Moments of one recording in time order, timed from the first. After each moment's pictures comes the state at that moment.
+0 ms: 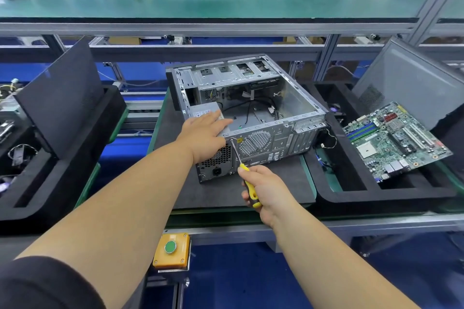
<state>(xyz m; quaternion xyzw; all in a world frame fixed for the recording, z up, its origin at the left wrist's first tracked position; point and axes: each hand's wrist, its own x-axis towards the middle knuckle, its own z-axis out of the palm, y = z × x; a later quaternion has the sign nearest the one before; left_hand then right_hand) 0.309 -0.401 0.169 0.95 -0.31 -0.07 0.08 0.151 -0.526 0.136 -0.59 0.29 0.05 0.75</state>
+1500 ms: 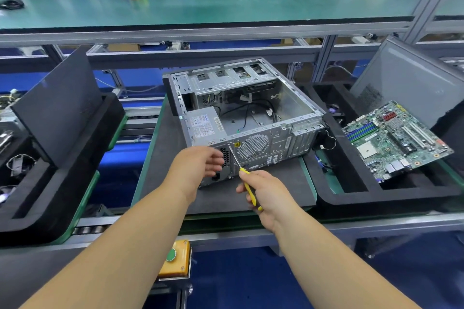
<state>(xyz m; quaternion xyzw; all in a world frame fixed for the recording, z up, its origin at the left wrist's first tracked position) 0.239 -0.397 0.168 0.72 0.06 -0.18 0.67 0.151 -0.528 0.143 -0.59 0.29 0.04 0.75</state>
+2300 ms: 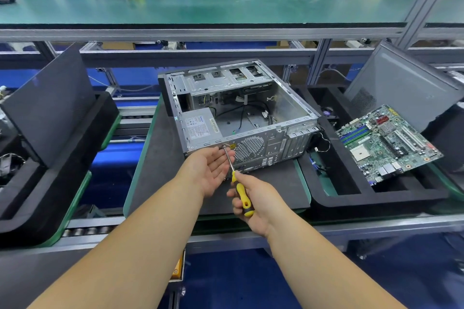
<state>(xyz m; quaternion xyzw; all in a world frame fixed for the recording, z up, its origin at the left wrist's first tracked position) 0.245 -0.423 0.156 0.48 0.18 -0.33 0.79 0.149 -0.523 0.148 -0.47 0.33 0.11 0.81</state>
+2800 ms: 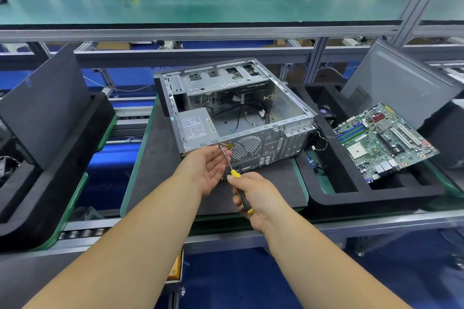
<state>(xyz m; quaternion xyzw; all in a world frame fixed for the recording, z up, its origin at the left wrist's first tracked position) 0.247 -0.426 0.161 0.50 0.20 -0.33 0.78 0.153 -0.525 0.143 -0.55 0.31 0.06 0.77</state>
